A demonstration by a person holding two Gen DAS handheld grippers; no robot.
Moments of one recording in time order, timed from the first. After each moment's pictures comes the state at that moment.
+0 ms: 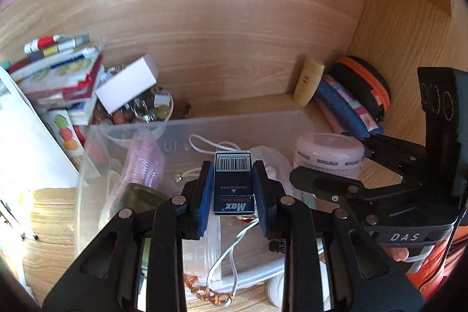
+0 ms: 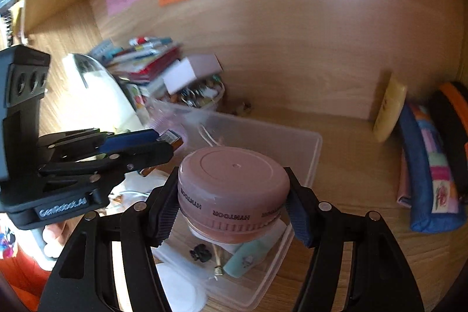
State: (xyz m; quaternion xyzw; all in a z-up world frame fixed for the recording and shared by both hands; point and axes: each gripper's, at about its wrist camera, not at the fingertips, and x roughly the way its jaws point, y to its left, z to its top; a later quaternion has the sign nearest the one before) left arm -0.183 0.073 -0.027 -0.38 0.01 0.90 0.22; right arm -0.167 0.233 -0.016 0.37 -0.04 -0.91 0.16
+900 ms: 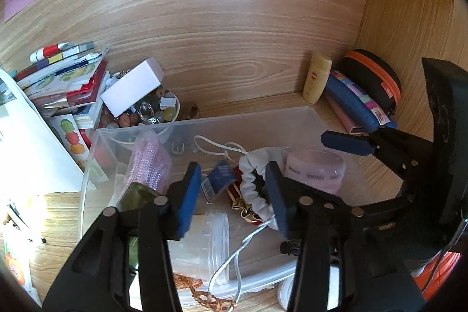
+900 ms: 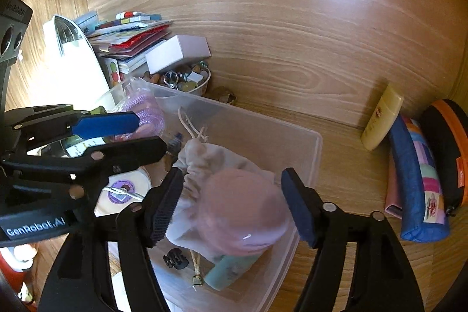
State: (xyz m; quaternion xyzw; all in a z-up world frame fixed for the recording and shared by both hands) left arm -0.179 0.076 -0.034 -0.36 0.04 0.91 0.20; right arm -0.168 0.208 -0.032 0.36 0.05 -0.93 0.11
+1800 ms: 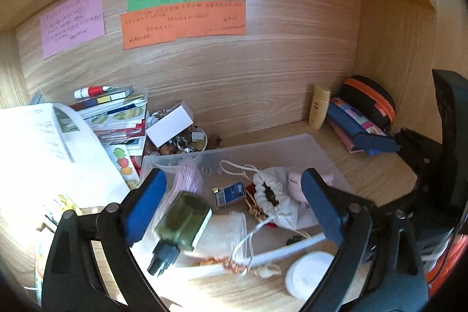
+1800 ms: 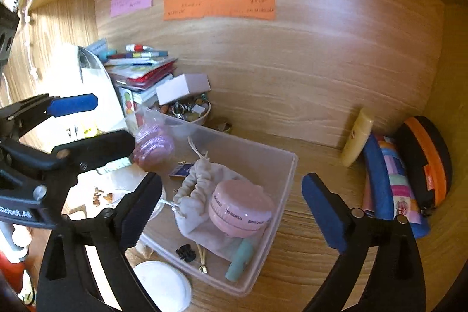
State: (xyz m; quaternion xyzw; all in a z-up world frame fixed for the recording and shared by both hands) left arm -0.131 0.049 0.010 -0.28 0.07 0.94 0.17; right arm -0.118 0.214 0.007 0.30 0.04 -0.95 0.11
